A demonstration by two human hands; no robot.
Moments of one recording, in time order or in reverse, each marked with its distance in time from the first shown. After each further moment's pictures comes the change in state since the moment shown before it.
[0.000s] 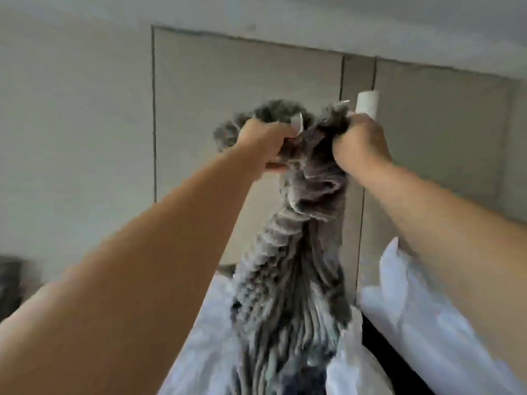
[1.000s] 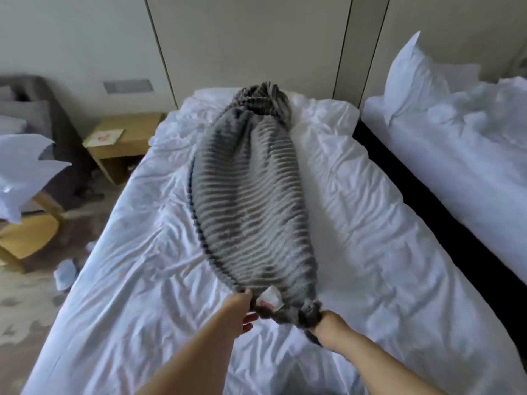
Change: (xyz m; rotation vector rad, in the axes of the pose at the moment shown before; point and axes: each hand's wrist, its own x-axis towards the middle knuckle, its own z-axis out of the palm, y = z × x) left_hand -0.668 -0.380 -0.050 -0.008 0.016 -1.456; right_hand -0.786 0.157 -0.138 -0.058 -1.407 0.987
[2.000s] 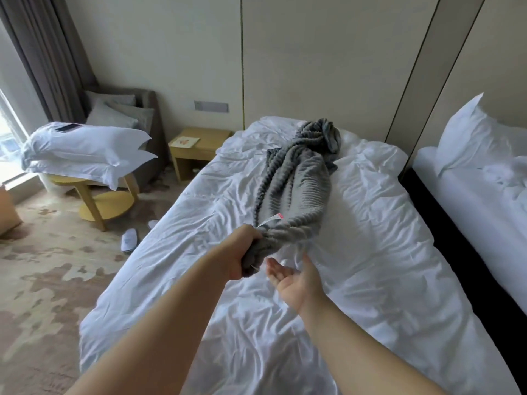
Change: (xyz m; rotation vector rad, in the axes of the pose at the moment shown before) left_hand -0.211 -0.006 -0.040 -0.196 -0.142 0.320; right_hand -0.136 -0.078 0.025 1.645 -0.496 -0.002
